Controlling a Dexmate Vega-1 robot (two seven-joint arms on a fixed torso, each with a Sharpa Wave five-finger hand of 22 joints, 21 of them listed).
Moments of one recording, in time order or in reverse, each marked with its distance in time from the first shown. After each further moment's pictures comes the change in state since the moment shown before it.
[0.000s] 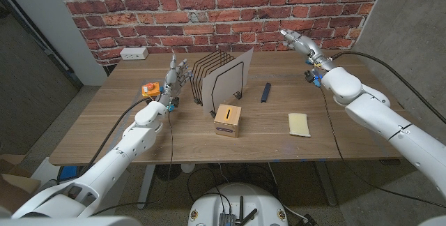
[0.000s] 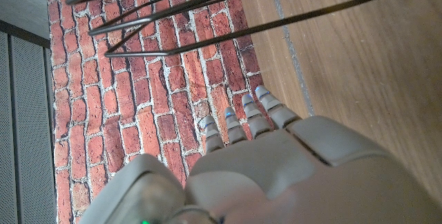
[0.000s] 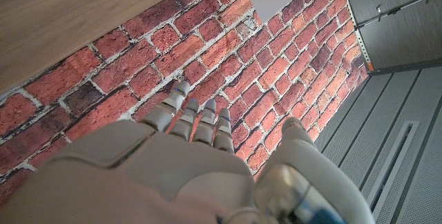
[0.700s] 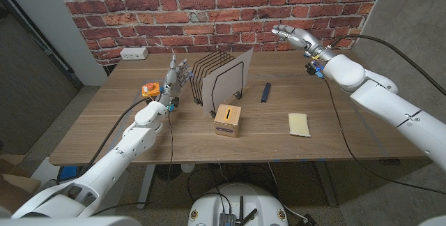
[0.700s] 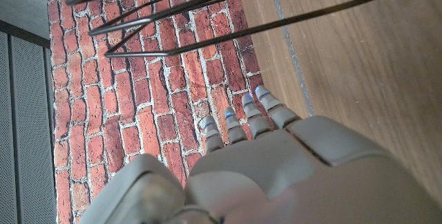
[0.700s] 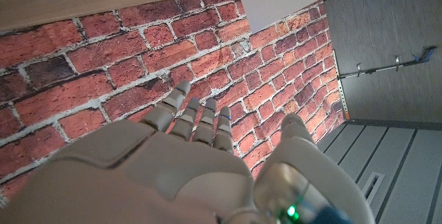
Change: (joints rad) left arm 0.000 0.000 0.000 -0.001 0.000 0.001 0.000; left_hand 0.000 0.000 0.000 0.000 0.000 0.000 0.000 0.000 0.000 0.000 0.000 0.000 0.000 0.000 0.000 0.000 0.000 0.000 0.000 0.000 0.000; right arm 0.092 -0.074 -0.040 -0.061 -0.130 -0.075 0.106; right_hand 0.020 0.003 0.010 -0.026 0.000 0.020 -0.002 0.004 0.000 0.009 -0.009 0.008 0.000 0.009 -0.002 0.011 -0.014 0.009 -0.002 0.000 0.000
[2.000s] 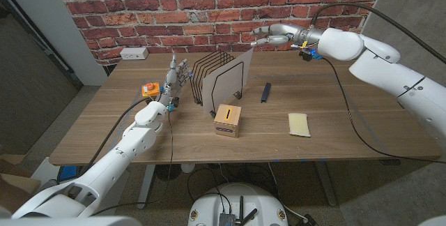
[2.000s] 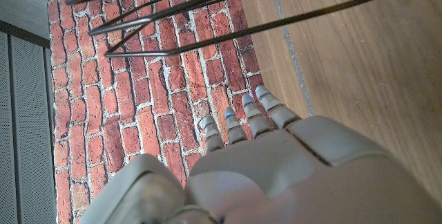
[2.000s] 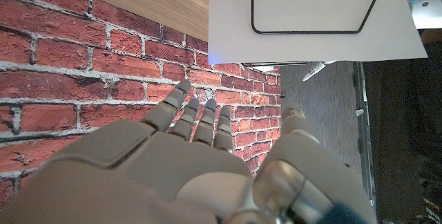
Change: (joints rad) left arm 0.000 0.000 0.000 0.000 0.000 0.000 0.000; left_hand 0.000 0.000 0.000 0.000 0.000 0.000 0.000 0.000 0.000 0.000 0.000 0.000 0.000 0.000 0.000 0.000 0.000 0.000 0.000 0.000 0.000; right arm 0.268 -0.046 -0.154 -0.046 -0.287 0.008 0.403; right_hand 0.070 -0.005 0.031 -0.071 -0.008 -0.005 0.002 0.000 0.003 -0.004 -0.007 0.000 -0.005 0.000 0.000 0.000 -0.037 0.005 0.005 0.000 0.000
